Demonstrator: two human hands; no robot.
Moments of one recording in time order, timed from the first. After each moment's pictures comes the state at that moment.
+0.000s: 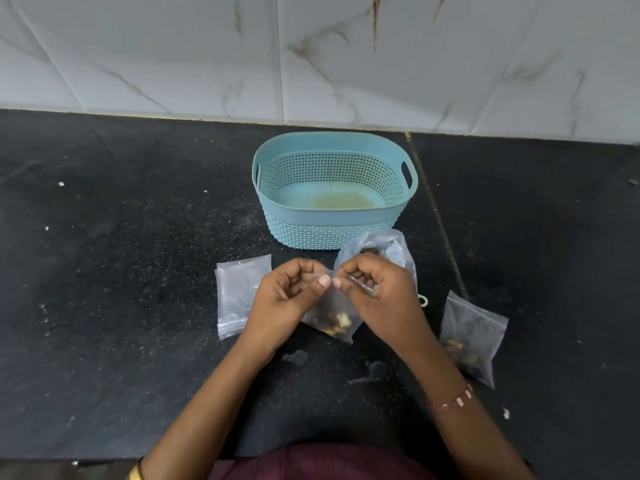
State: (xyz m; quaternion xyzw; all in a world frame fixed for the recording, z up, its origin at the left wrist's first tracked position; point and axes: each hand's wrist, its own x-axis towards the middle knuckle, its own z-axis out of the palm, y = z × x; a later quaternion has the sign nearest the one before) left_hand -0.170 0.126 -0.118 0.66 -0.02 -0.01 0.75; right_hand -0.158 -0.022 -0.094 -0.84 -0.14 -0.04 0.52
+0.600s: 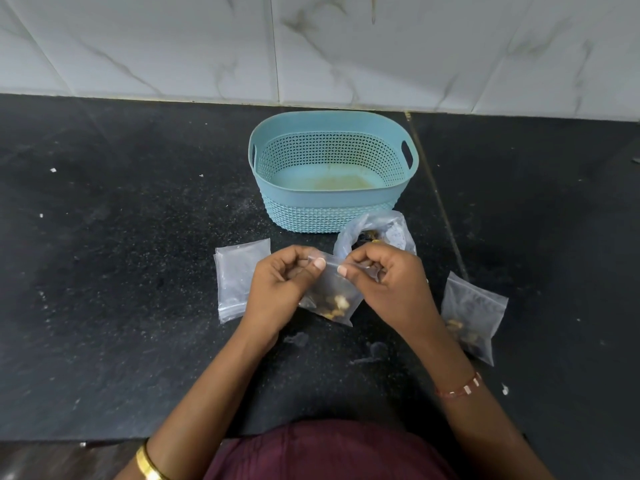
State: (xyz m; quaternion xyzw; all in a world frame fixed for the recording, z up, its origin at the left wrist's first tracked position) left_hand -0.172 0.124 -0.118 0.67 0.02 0.01 0.74; right_hand -0.166 -0.029 -0.096 -0.84 -0.10 -0.04 0.52
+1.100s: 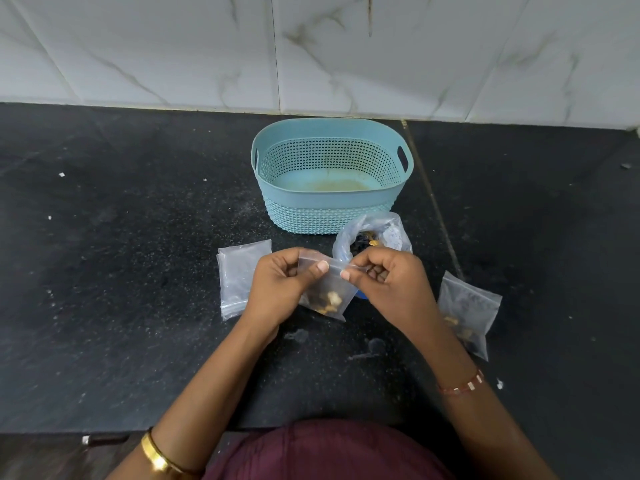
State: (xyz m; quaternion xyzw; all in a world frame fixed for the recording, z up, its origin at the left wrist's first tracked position) left_hand -0.175 0.125 -0.112 0.67 0.02 0.00 0.74; right_hand -0.174 -0.032 -0.089 -0.84 -0.07 -0.01 0.53
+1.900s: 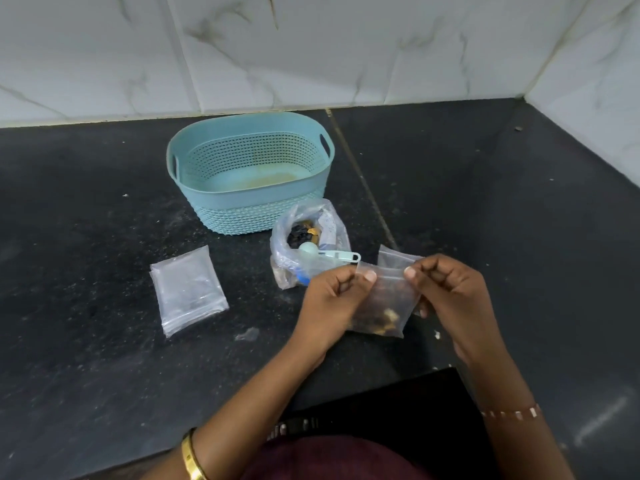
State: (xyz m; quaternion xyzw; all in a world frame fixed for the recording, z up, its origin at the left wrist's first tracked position) left_hand -0.210 0.021 -0.105 0.63 -0.08 -0.17 0.75; right_hand -0.242 -0.129 -0.081 -0.77 0.14 -0.10 0.62
